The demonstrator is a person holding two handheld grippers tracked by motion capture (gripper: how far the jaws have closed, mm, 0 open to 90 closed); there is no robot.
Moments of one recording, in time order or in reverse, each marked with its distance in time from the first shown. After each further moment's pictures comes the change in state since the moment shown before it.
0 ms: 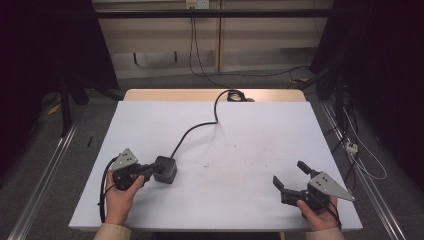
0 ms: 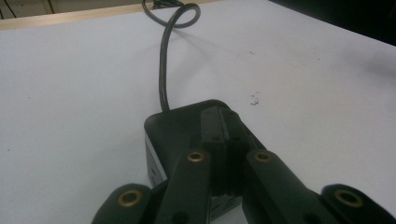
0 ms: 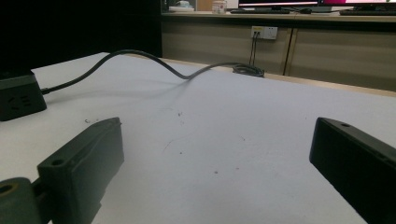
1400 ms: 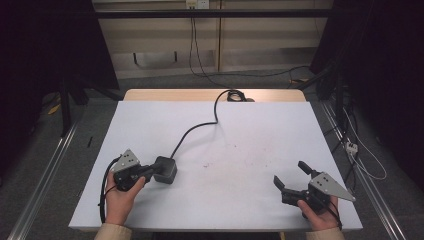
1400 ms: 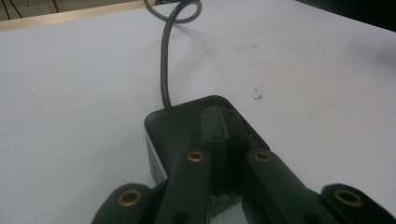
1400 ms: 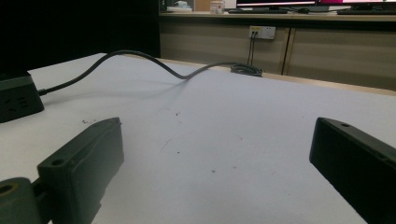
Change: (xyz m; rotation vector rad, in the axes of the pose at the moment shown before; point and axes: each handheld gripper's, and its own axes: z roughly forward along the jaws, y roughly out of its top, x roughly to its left) left arm -0.004 0.000 0.000 0.020 0.024 0.029; right arm -0.001 -0.001 -0.001 -0.002 -0.006 0.006
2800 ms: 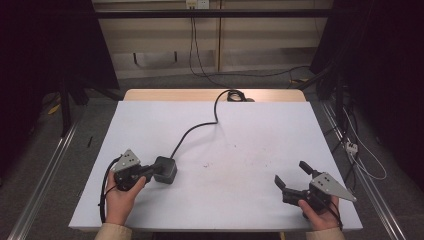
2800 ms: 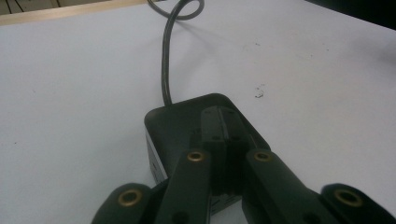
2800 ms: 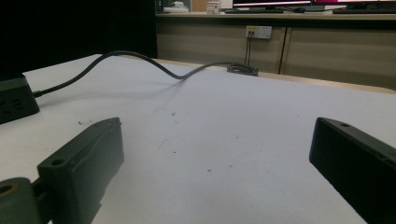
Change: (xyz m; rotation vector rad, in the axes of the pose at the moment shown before) left arm 0.000 0.001 0.000 0.014 0.003 -0.018; right arm -0.002 -0.001 -0.001 -0.001 -0.013 0.011
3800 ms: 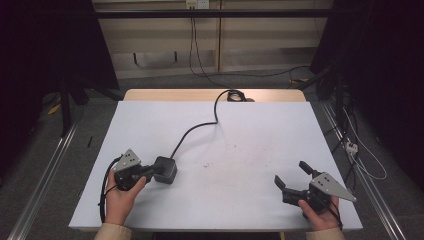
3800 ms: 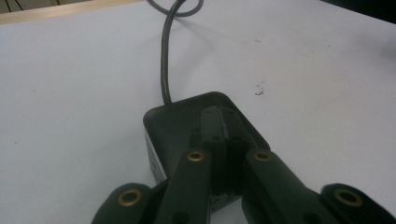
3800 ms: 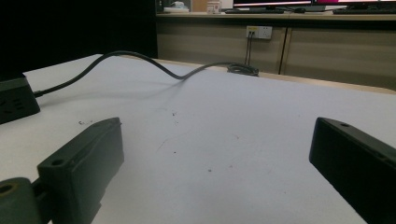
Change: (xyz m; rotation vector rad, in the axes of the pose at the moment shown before) left arm -0.002 0.002 0.000 0.019 0.010 0.016; right arm 0.000 0.000 0.000 0.000 0.001 -0.003
